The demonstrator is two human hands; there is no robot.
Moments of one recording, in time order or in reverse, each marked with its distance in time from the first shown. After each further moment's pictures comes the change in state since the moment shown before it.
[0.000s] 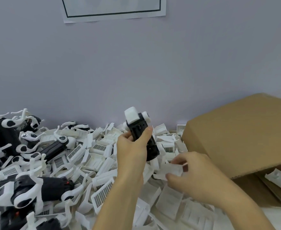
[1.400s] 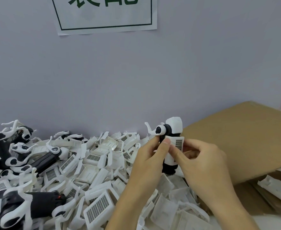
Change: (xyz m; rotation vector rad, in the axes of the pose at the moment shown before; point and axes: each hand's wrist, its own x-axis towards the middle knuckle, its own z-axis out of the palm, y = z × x) left_hand -0.023 -0.002 0.019 0.164 -0.558 0.235; right_hand 0.000 -0.012 -0.012 0.425 0.567 -0.190
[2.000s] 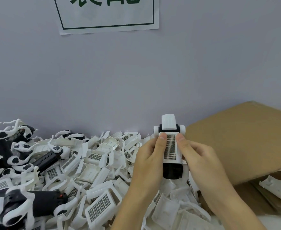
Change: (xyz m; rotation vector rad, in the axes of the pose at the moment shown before) left_hand 0.000 -0.001 0.006 -0.043 0.133 -0.022; right_hand 0.001 -0.010 0.003 0.455 -0.219 0.253
